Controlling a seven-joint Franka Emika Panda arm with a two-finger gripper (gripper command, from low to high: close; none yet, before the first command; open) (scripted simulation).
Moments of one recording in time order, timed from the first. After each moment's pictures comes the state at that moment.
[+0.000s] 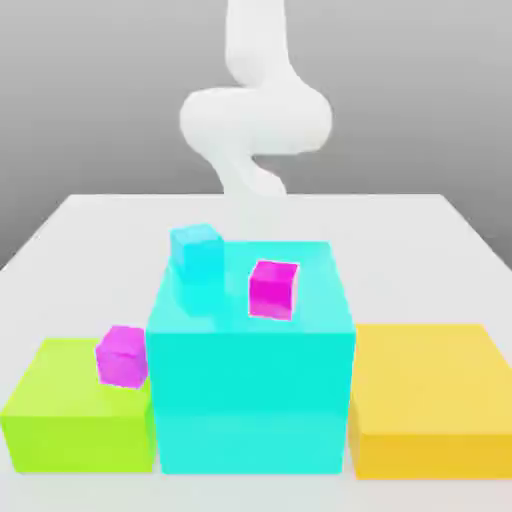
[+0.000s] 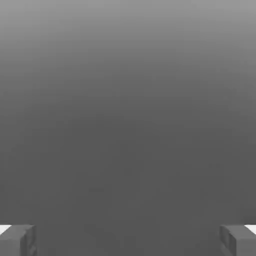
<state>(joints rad) -0.02 -0.71 -0.02 -2.28 0.00 2.31 0.80</state>
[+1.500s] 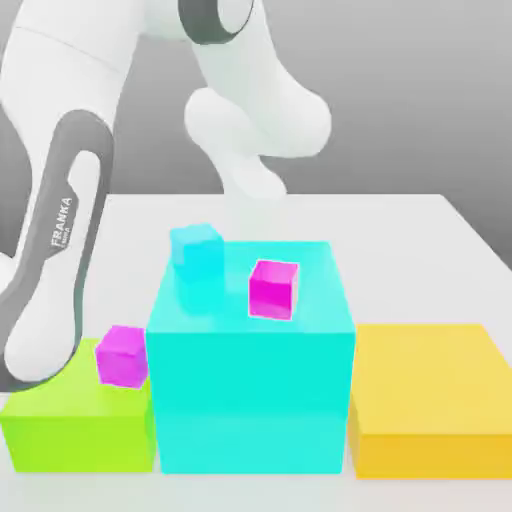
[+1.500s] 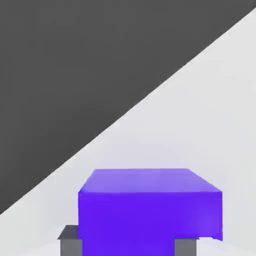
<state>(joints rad) -0.36 0.63 -0.23 -1.98 0.25 2.58 0.71</state>
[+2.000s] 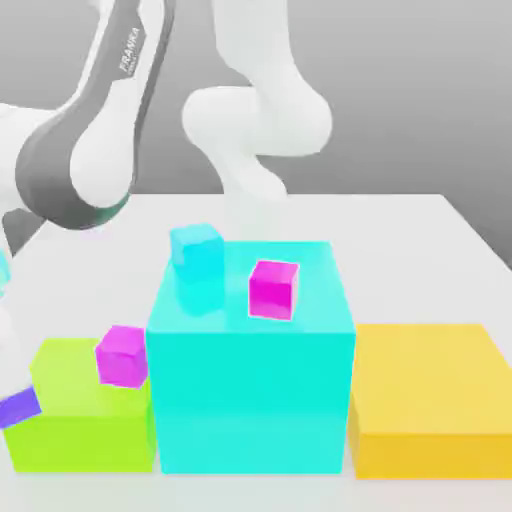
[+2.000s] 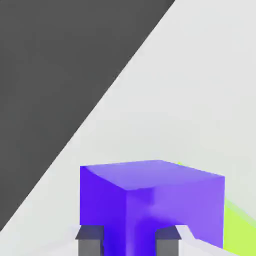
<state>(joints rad) -0.21 0.09 -0.30 -2.33 0.16 2.41 1.14</state>
